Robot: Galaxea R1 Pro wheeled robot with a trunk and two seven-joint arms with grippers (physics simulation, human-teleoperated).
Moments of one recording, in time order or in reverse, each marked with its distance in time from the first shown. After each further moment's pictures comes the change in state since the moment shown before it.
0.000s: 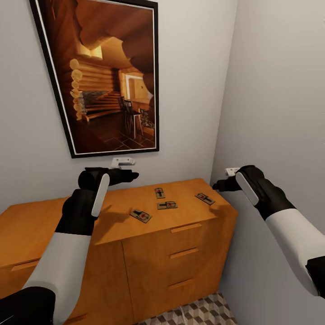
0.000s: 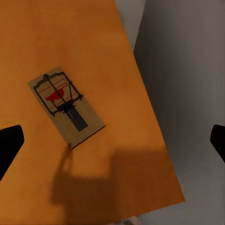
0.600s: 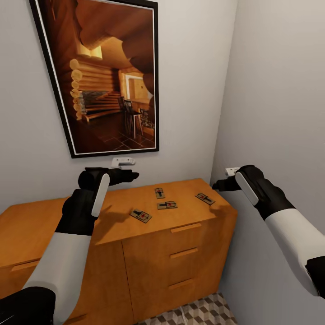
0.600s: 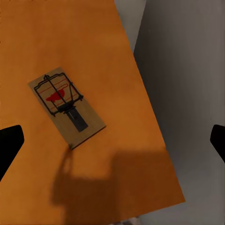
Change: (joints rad) left arm 0.000 -0.001 0.000 0.000 0.000 0.000 0.000; right arm -0.001 0.002 0.001 -0.002 0.004 0.000 0.000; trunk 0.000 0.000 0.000
